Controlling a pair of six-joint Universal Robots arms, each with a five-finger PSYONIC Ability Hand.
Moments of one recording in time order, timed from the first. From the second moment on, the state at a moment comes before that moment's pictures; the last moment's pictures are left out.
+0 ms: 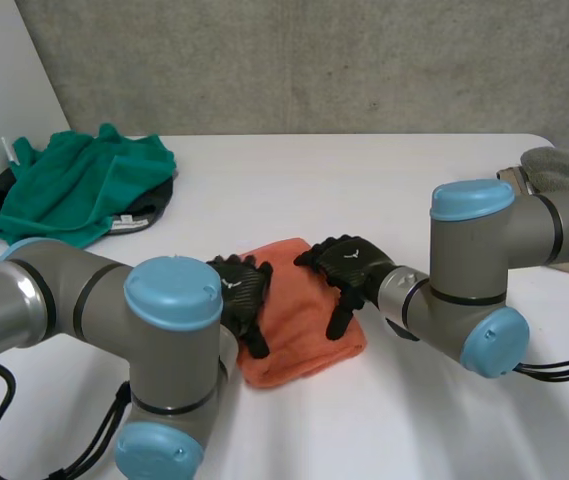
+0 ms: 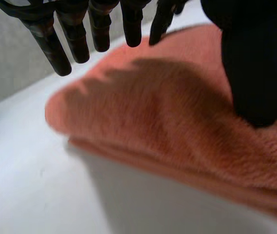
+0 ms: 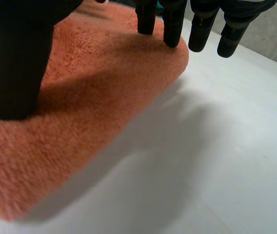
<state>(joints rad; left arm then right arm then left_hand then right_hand) 3.96 -2.20 -1.46 3.28 -1.85 3.26 2.08 -0.78 1.14 0.13 1.26 2.83 0.20 0.21 0.21 0.20 0.05 0.23 0.22 0.22 0.22 0.05</state>
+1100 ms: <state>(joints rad) 4.20 -1.93 -1.27 3.08 -1.04 3.26 2.17 -0.94 1.73 -0.60 1.32 2.61 0.20 0.21 0.22 0.21 0.05 0.26 0.27 0.27 0.27 0.09</state>
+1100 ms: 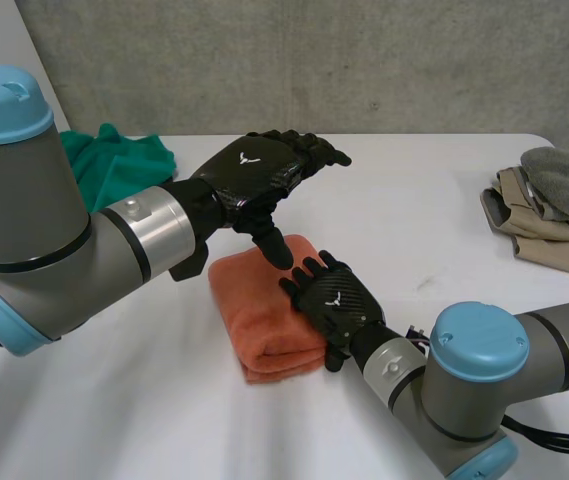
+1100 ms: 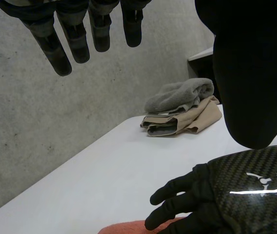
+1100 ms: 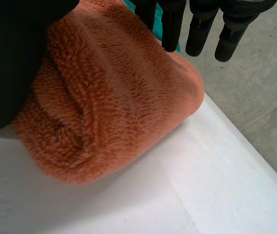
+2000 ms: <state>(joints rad) 4.24 -1.87 -1.23 3.08 -1.04 3.25 1.88 -1.06 1.25 -0.67 1.32 2.83 0.20 0.21 0.22 0.21 0.05 0.99 1.14 1.15 1.20 0.90</state>
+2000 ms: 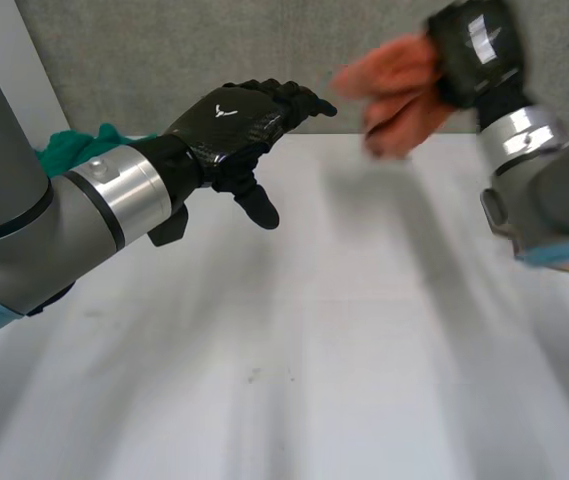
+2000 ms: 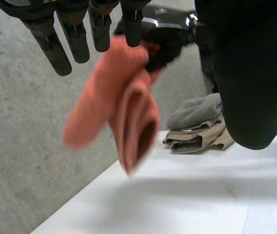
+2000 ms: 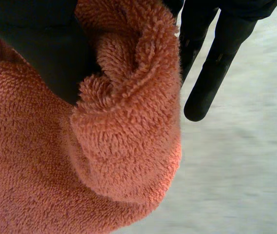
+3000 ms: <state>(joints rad) 4.16 -1.86 -1.26 3.10 -1.04 3.25 1.14 -0.89 1.23 -0.40 1.07 2.78 0.20 0.21 0.22 0.21 0.05 0.23 0.22 0.22 0.22 0.05</state>
